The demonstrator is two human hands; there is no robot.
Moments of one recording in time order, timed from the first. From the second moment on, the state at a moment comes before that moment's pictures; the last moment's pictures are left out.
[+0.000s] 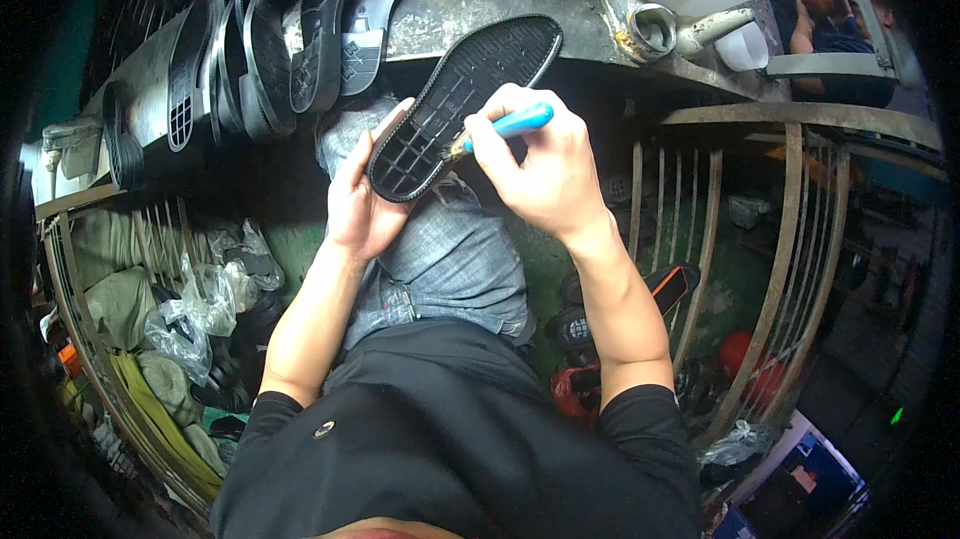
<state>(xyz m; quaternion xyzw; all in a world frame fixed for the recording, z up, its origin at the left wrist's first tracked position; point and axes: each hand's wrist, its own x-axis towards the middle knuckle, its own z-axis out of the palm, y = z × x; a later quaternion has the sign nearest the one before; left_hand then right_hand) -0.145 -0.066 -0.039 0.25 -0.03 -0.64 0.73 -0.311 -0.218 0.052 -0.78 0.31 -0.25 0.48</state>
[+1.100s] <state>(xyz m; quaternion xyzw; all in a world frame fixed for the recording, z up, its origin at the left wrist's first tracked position) -0.082 -0.227 0.021 0.26 -0.21 -0.56 0.76 -0.318 -0.254 0.001 -0.68 0.33 -0.54 0.38</state>
